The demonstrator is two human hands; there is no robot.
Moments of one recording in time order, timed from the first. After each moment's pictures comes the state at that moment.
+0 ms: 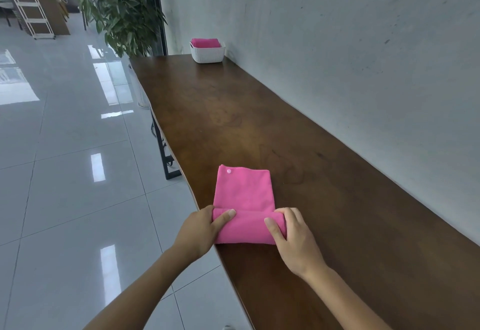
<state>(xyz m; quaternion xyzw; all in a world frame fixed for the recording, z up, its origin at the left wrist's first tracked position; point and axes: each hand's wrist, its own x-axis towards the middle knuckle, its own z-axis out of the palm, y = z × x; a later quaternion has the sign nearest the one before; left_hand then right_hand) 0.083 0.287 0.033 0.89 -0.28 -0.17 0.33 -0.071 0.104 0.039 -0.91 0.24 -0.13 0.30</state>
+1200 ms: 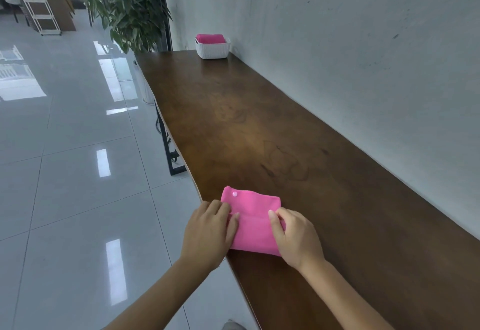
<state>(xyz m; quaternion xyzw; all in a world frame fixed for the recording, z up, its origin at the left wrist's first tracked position) 0.049 0.295 0.032 0.89 -0.38 0.15 0.22 -0.063 0.112 0.039 -0.94 0.20 -0.18 0.20</state>
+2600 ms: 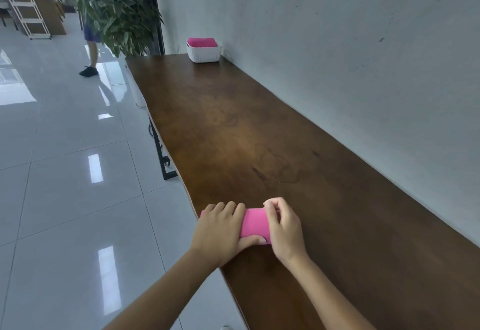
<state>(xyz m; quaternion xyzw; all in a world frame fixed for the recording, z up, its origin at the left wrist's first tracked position) 0.049 0.254 0.045 0.87 -0.48 0.11 0.09 -0.048 0.109 0.035 -0.84 0.30 -0.21 0.40</state>
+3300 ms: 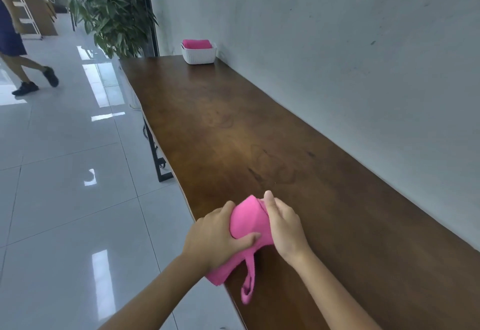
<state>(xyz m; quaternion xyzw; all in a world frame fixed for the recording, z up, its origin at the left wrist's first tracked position) 0.041 0.270 0.067 0.88 -0.40 -0.06 0.24 -0.056 0.123 0.085 -0.80 0.29 -0.13 0.51</state>
